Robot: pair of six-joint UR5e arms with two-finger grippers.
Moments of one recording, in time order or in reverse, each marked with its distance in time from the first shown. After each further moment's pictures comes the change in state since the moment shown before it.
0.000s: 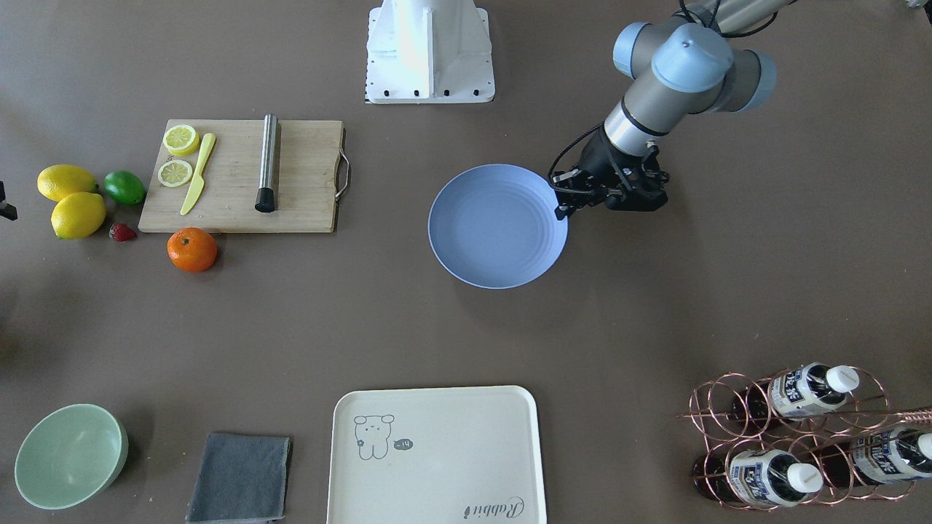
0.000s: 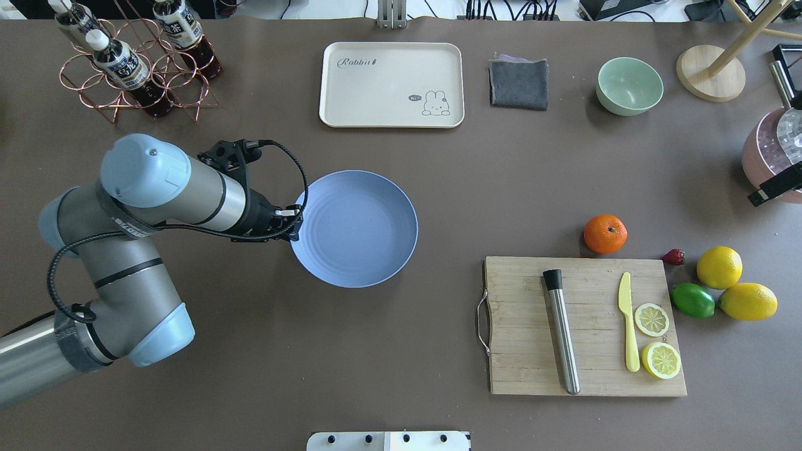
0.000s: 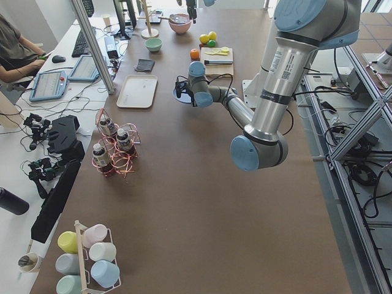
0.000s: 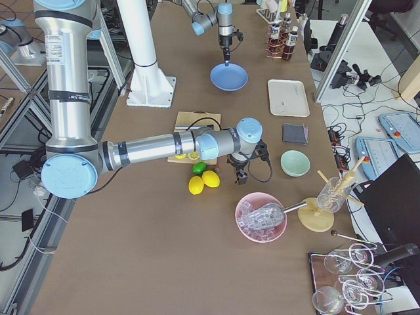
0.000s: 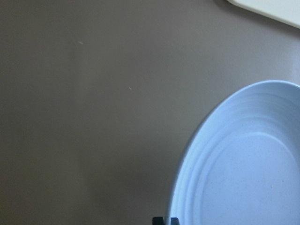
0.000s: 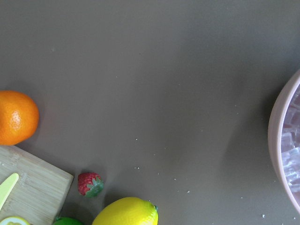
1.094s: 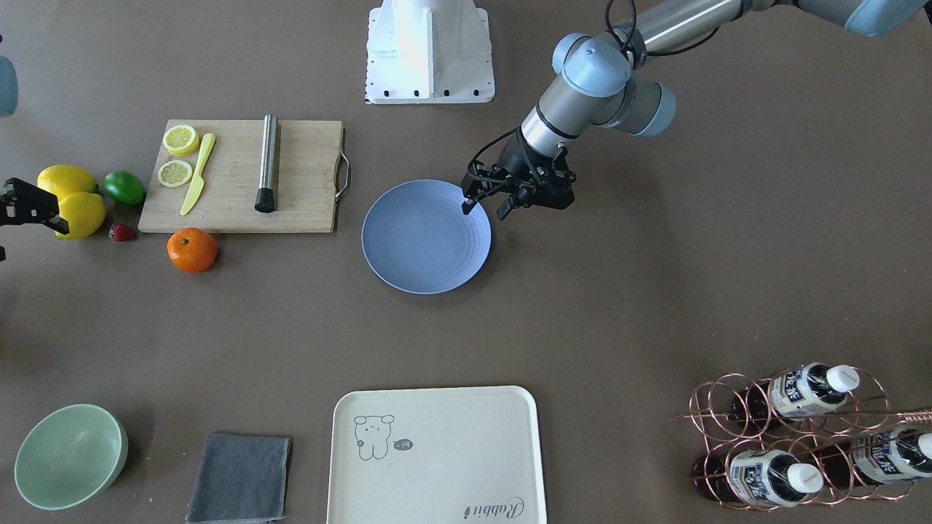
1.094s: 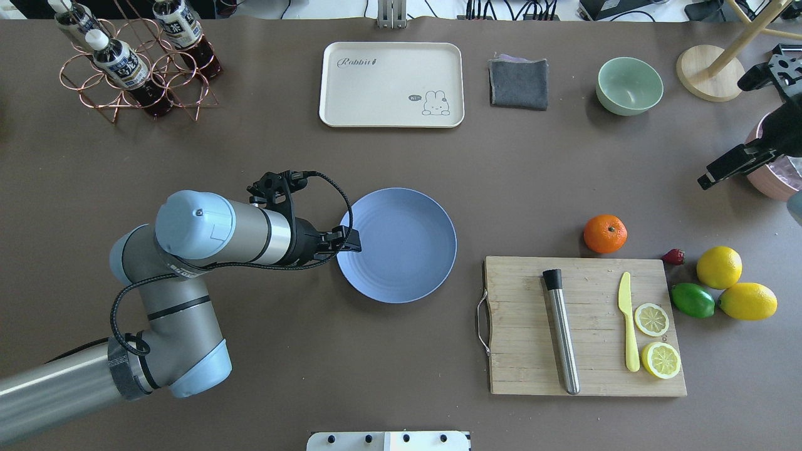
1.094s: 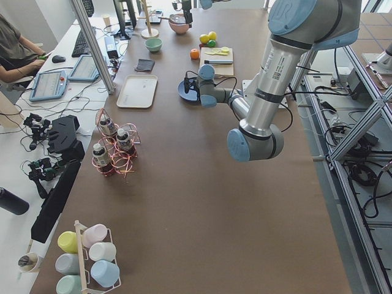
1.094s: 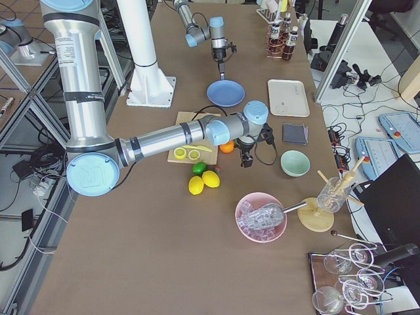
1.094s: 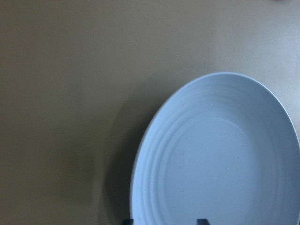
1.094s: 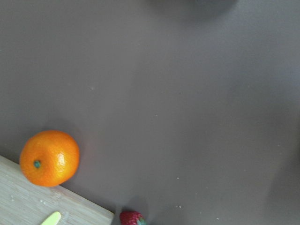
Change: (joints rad) left arm 0.095 -0.029 0.094 -0.270 0.140 -0.040; right arm -0.097 0.106 0.025 0.002 -0.013 0.199
